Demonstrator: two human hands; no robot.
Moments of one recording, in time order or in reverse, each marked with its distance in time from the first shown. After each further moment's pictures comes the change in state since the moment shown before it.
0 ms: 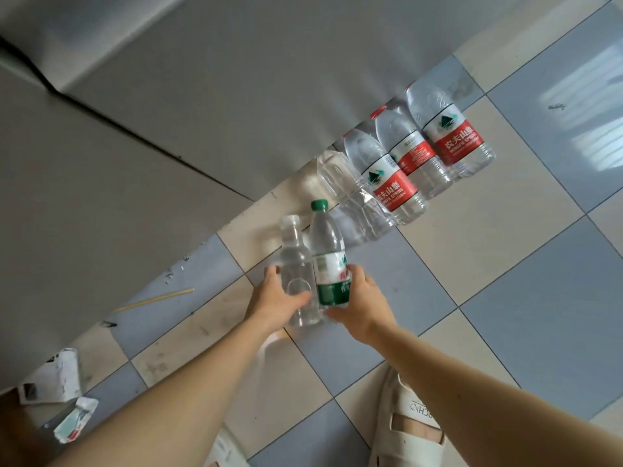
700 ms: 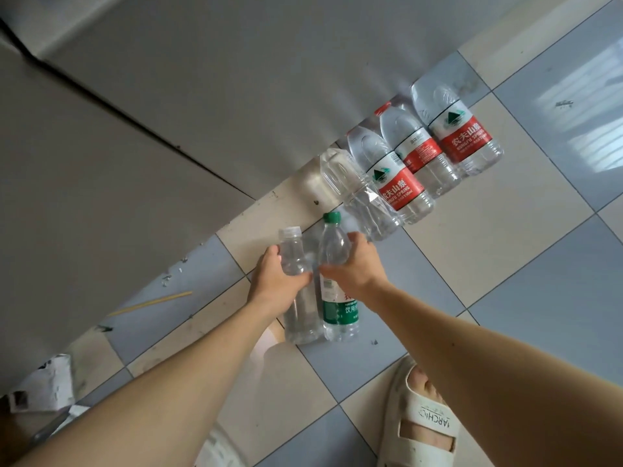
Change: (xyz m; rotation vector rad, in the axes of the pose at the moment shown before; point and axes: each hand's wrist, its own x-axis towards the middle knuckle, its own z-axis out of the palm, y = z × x) left_hand 0.025 0.015 -0.008 -0.160 0.136 0.151; right_hand 0.050 -0.033 -0.012 0.236 0.128 0.019
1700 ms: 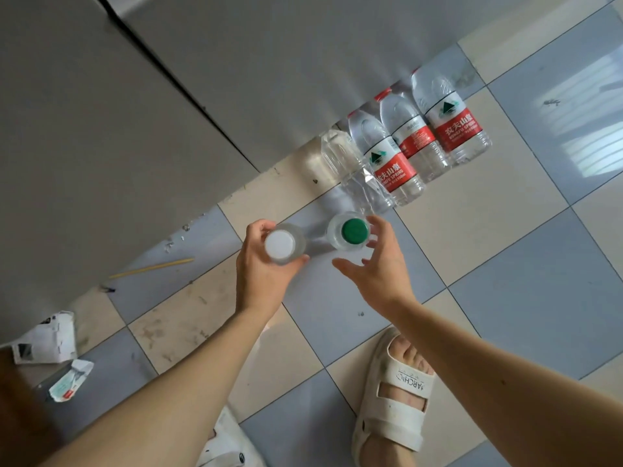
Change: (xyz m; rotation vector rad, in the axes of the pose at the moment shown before) left_hand -0.058 -0.015 -0.005 -0.160 0.328 0.276; right_hand -0.073 0.026 -0.028 0.059 0.149 -0.240
